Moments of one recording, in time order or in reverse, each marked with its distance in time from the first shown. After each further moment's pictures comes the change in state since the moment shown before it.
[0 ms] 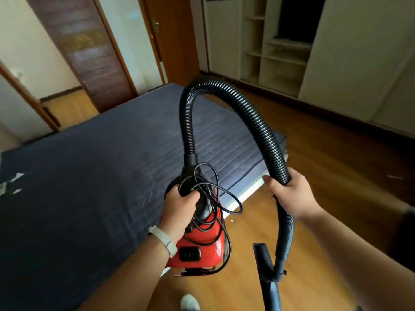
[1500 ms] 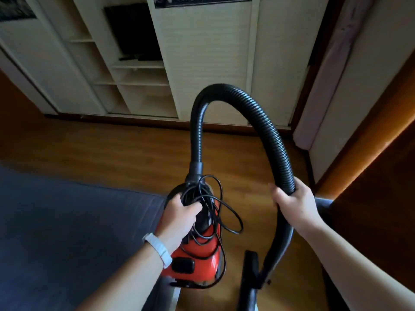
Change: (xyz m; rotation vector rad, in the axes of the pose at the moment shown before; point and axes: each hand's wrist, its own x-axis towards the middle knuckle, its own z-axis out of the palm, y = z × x) left_hand 0.369 0.209 0.641 0.332 -0.686 0.045; right_hand 0.467 0.196 -0.351 -0.002 0.701 0.319
